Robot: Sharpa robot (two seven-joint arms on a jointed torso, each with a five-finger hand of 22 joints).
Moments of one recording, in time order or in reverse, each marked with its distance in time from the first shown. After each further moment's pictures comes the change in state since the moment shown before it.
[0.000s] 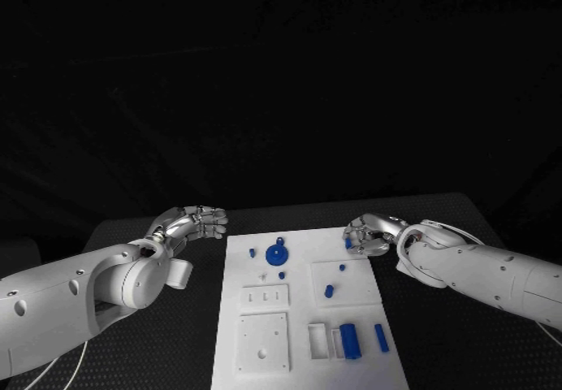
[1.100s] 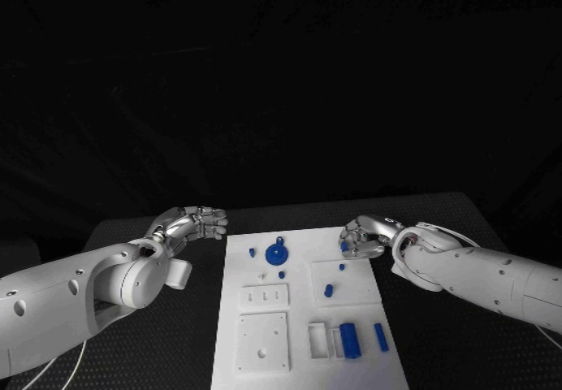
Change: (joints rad) left arm 0.000 -0.002 0.000 0.001 -0.018 0.006 -0.017; left_hand -0.012 0.011 0.001 0.007 0.000 0.011 0.003 0.001 0.004 0.034 0.007 0.009 0.006 0.008 0.001 -0.004 0.014 -0.004 0.000 0.000 0.008 0.000; right arm -0.005 -0.008 -0.002 0.064 -0.015 -0.030 -0.028; right_hand -0.019 0.077 -0.002 -0.049 -0.001 0.115 -0.052 0.041 0.021 0.018 -0.046 0.007 -0.001 0.012 -0.034 0.000 0.005 0.023 0.008 -0.007 0.012 0.000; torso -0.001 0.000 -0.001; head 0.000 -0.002
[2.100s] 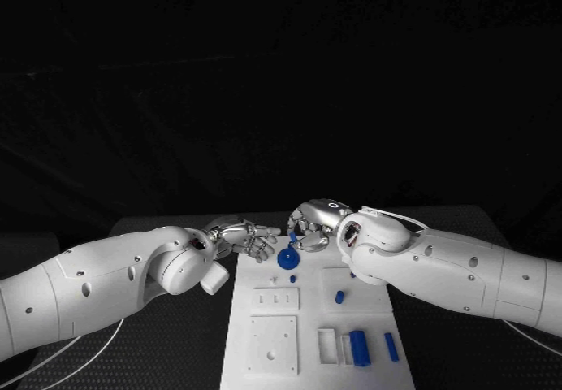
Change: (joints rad) left arm 0.040 0.113 0.000 -0.018 -0.241 0.181 -0.317; left_hand -0.148 -0.080 -0.048 0.137 -0.063 0.089 -0.028 -0.009 -0.003 0.129 -0.055 0.049 0.063 0.071 -0.051 0.128 0.095 0.017 0.050 -0.050 0.092 0.000; right arm 0.123 0.177 0.002 0.271 -0.265 0.043 -0.367; right_hand 0.000 -0.001 0.024 -0.015 -0.003 0.004 -0.003 0.000 0.000 0.007 -0.007 0.000 -0.001 0.004 -0.003 0.000 0.000 0.000 0.007 -0.004 0.003 0.001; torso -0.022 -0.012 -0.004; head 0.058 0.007
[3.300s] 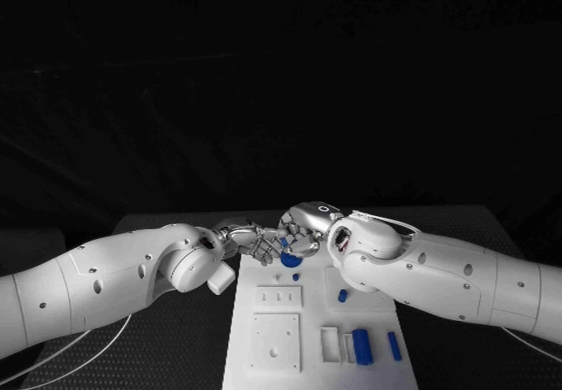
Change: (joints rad) left arm 0.000 0.012 -0.001 0.007 -0.042 -0.012 -0.064; left_hand -0.010 -0.001 0.000 0.093 0.000 0.000 0.000 -0.006 0.000 0.000 0.000 -0.008 0.021 -0.010 0.002 0.018 0.010 -0.009 -0.014 0.000 0.020 0.000; right arm -0.010 0.036 0.000 0.042 -0.035 -0.002 -0.038; right_hand -0.007 -0.007 0.009 0.003 0.000 0.003 -0.003 0.000 0.000 0.007 0.000 0.000 -0.002 0.004 -0.001 0.000 -0.001 0.000 0.005 -0.002 0.000 0.000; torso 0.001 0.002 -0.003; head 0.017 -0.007
